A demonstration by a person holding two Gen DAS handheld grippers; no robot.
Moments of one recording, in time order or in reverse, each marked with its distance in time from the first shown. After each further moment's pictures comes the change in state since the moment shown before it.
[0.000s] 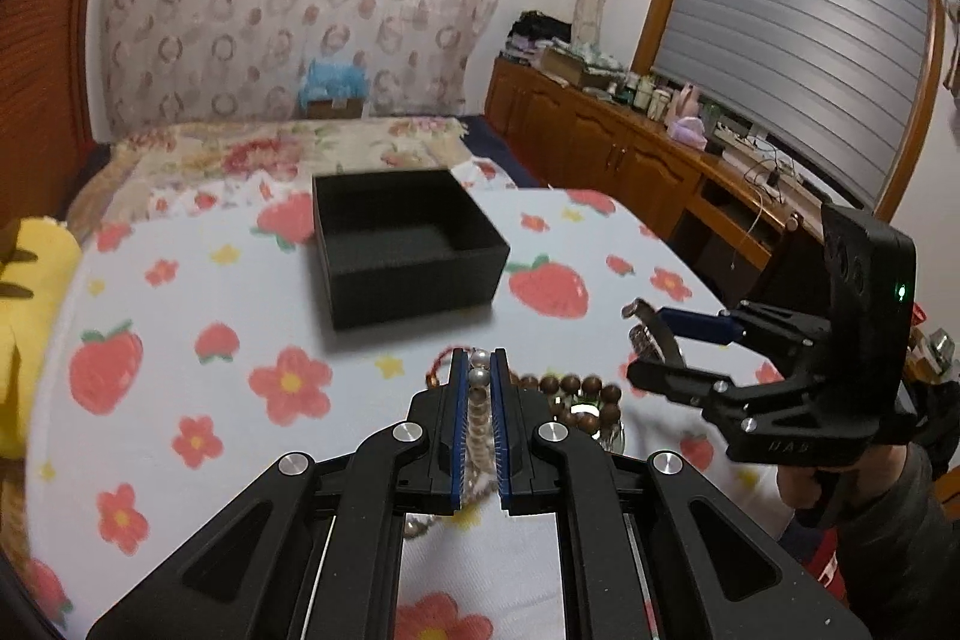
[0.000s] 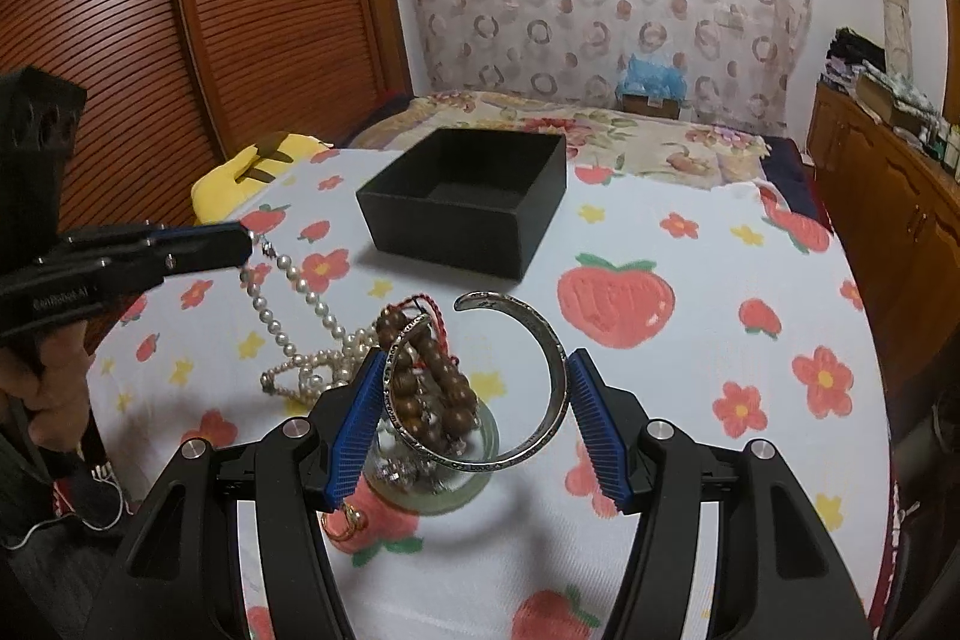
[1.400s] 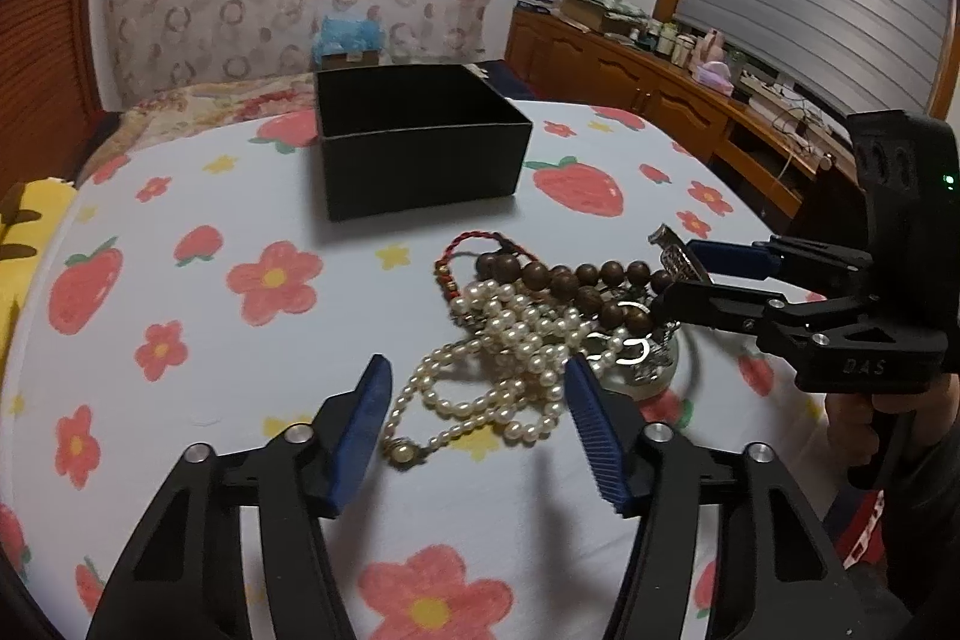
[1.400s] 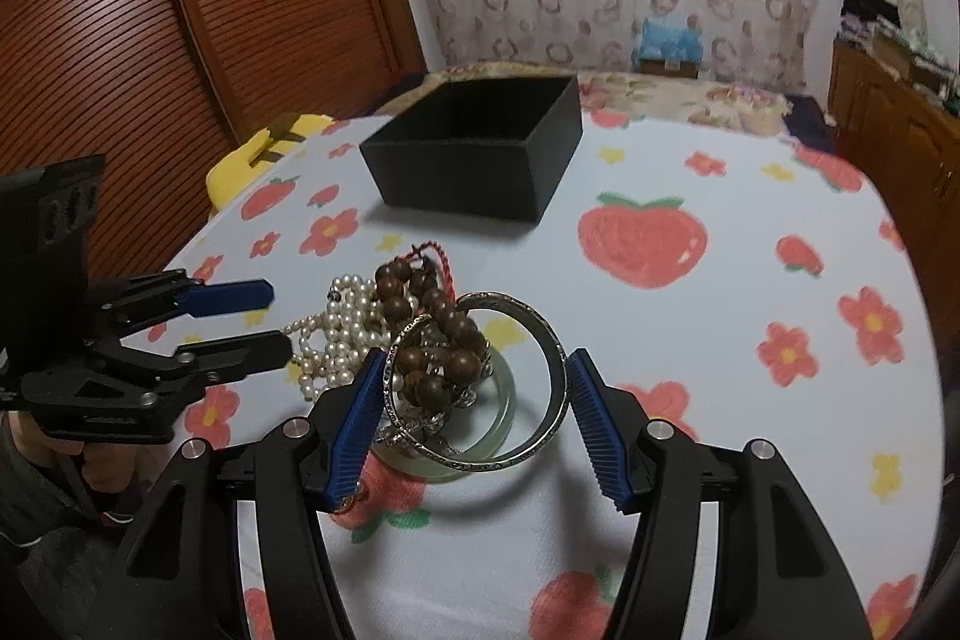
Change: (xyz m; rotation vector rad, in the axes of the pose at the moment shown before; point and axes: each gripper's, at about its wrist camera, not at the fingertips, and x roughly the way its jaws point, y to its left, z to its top) left arm 0.036 -0.002 -0.051 0.003 0.120 0.051; right arm 0.016 -0.009 -0.025 0.051 0.048 0.069
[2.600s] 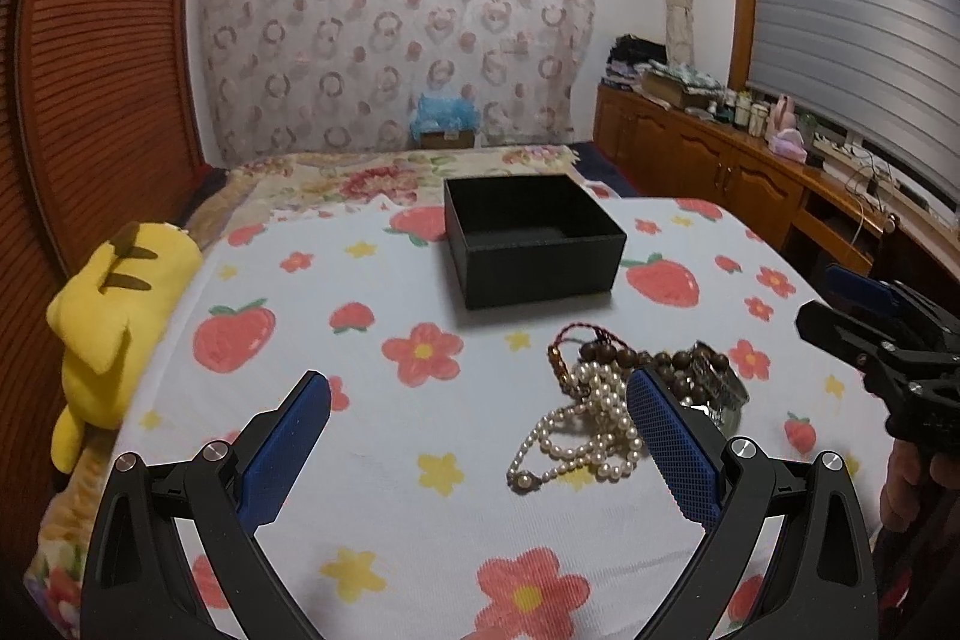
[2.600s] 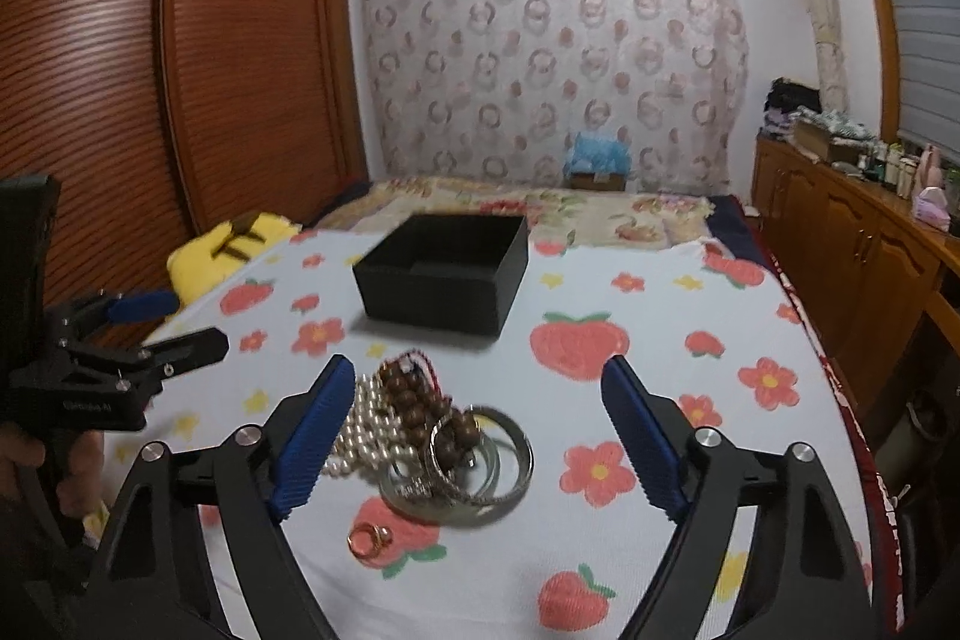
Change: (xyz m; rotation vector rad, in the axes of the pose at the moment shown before) left arm -0.059 0.008 0.009 -0.025 -0.194 0.254; right arm -0.055 0.037 0.006 -0.010 -0.261 -0.188
